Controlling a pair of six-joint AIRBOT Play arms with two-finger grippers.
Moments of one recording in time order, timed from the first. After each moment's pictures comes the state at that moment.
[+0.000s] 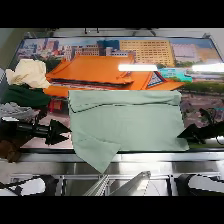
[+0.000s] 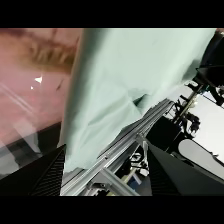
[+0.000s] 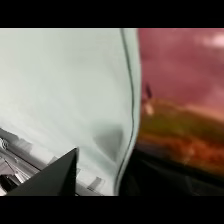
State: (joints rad) left arm 0.43 -1.45 0.59 0.72 -1.43 -1.06; right arm -0.67 -1.47 0.69 -1.04 1.39 0.94
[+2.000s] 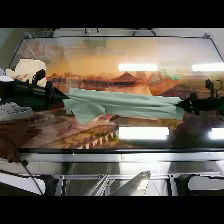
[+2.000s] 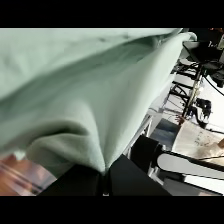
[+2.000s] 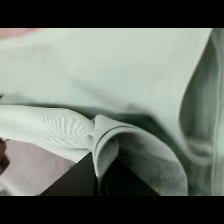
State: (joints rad) left arm 0.28 -1.77 1.39 0.56 -1.61 -1.21; right arm -0.52 -1.57 1.01 -0.62 1.26 0.97
